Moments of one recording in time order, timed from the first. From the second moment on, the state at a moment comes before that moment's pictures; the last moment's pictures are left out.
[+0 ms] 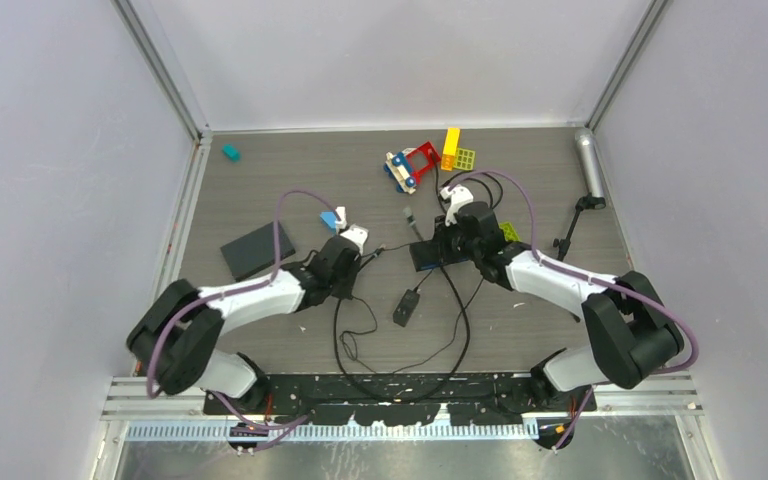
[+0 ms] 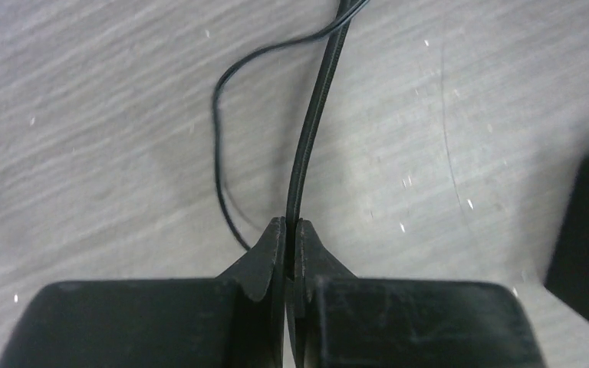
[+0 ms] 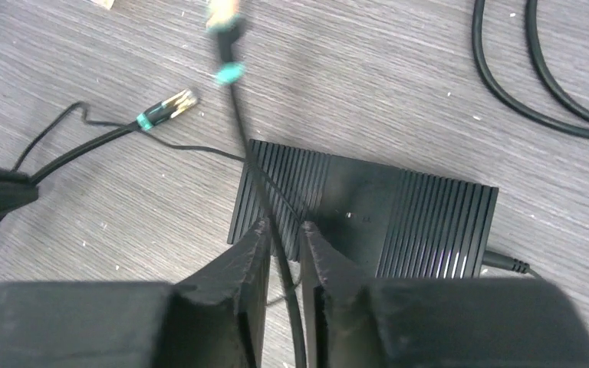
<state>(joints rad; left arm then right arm) -0.74 1.47 0.69 -0.12 -0.22 -0.25 0.53 1.42 0.71 0.12 -0.07 0.21</state>
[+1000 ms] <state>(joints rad) -0.79 0.89 0.59 -0.41 -0.13 -0.52 0.90 1.39 0.73 0.19 -0.26 0.60</state>
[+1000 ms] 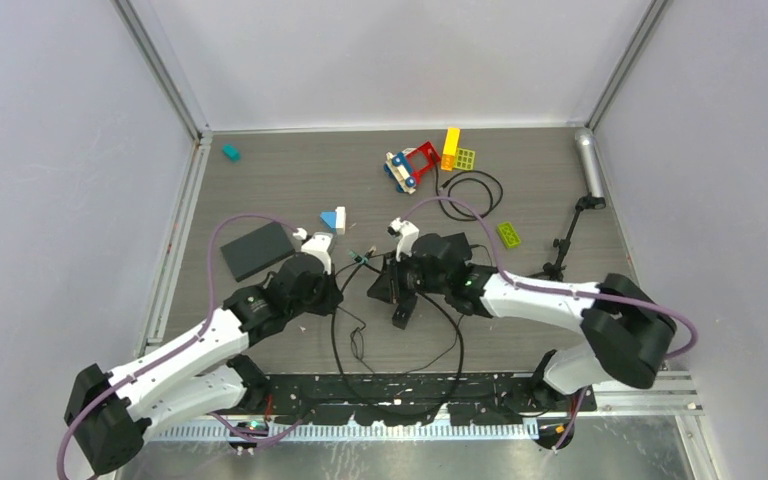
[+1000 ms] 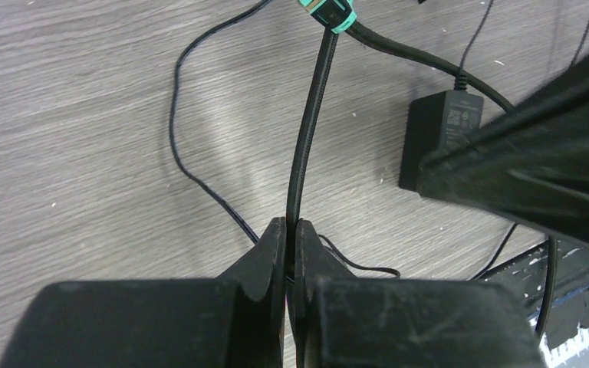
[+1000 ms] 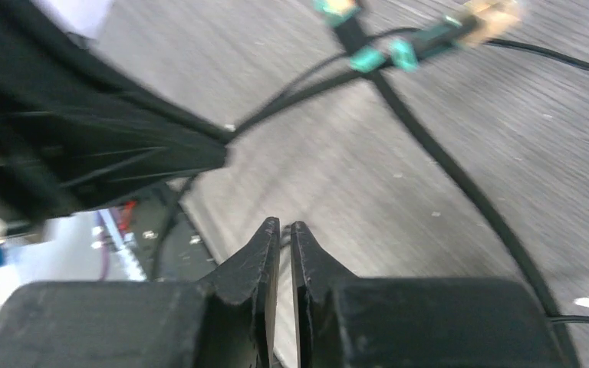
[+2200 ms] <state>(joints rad) -0.79 0.63 0.56 -0.53 -0.27 -0.64 0.76 1.59 0.79 0.53 0.00 0.85</state>
